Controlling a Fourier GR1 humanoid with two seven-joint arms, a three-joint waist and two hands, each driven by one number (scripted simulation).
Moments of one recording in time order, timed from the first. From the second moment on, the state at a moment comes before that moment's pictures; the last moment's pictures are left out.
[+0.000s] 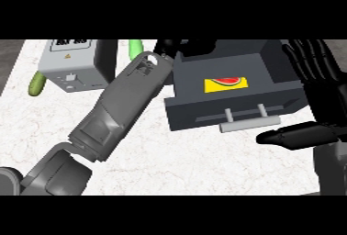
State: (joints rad) left arm -1.35 0.00 -0.24 -0.30 0.27 0.28 -0.22; right arm -0.34 -0.20 -0.12 -1.80 -0.12 0.22 0.07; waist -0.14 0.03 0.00
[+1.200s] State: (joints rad) left arm -1.28 0.00 -0.24 -0.39 0.58 0.28 -0.47; right arm -0.35 -0.34 0.14 -1.79 -0.23 0.63 0.19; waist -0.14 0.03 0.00
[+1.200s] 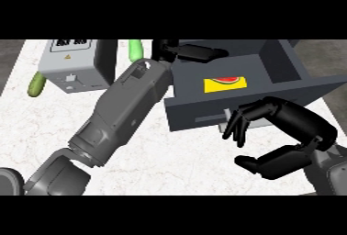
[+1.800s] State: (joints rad) left arm -1.19 0.00 -0.23 -0.40 0.65 0.25 -0.56; right arm -0.30 -0.36 0.29 -1.58 0.30 0.48 0.04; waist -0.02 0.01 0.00
